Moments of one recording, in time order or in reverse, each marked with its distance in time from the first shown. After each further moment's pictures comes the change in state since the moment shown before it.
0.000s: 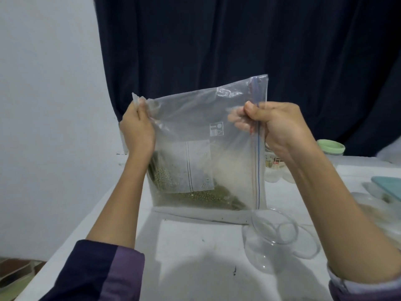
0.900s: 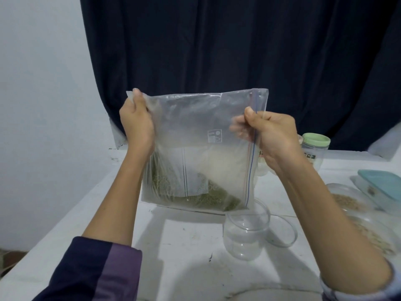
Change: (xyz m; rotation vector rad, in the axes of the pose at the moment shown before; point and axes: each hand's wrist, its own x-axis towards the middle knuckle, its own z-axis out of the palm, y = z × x) left_hand -0.049 0.044 0.030 -0.268 0.014 -0.133; right_hand -0.025 0.018 -0.056 0.024 0.103 -0.032
